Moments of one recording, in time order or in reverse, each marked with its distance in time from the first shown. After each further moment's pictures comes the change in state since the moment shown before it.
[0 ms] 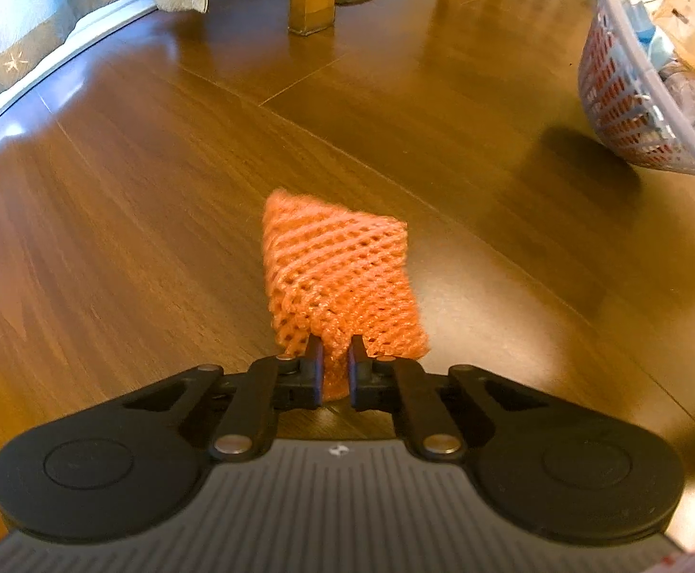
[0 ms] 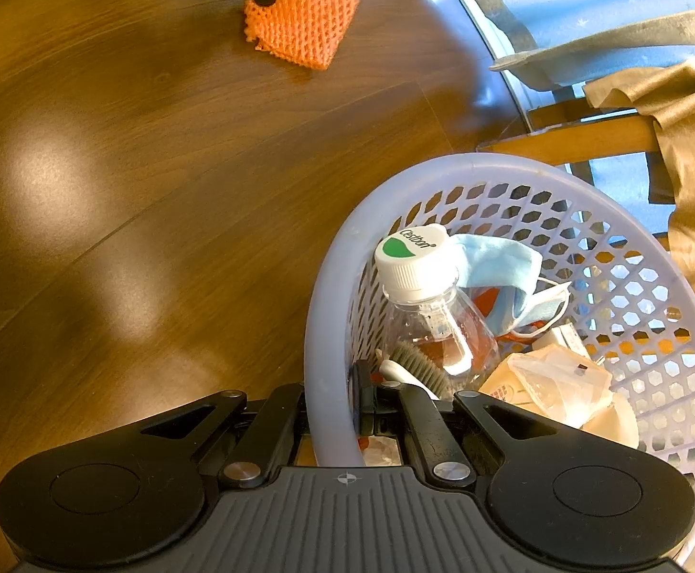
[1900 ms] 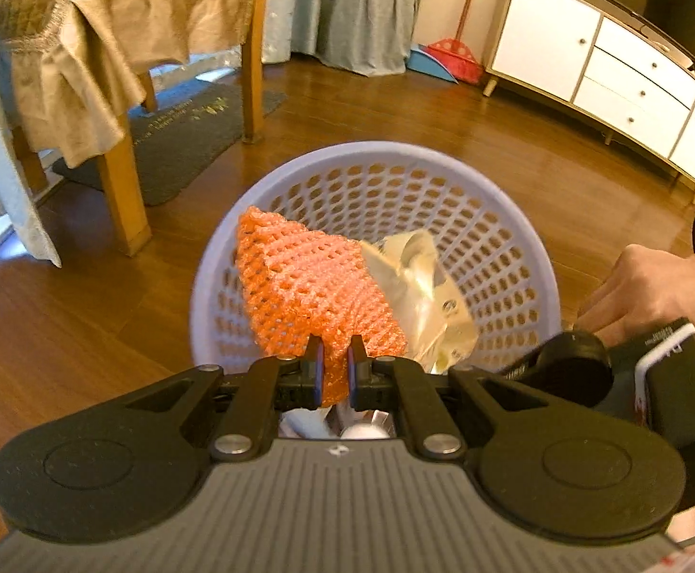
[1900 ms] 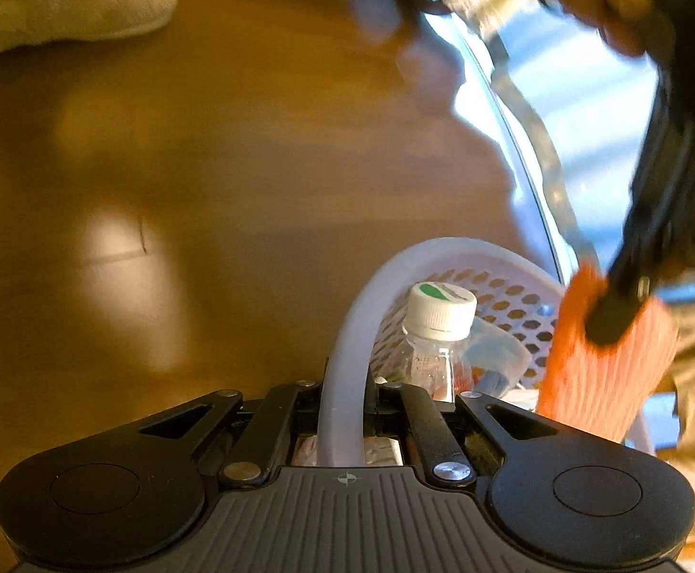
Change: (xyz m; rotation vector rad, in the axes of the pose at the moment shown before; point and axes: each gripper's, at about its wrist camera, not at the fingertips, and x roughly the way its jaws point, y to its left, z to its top) left arm -0.160 -0.116 0.103 0.245 -0.221 -0.287; right arm -0.096 0.045 0.057 -0.273 -0.409 0.143
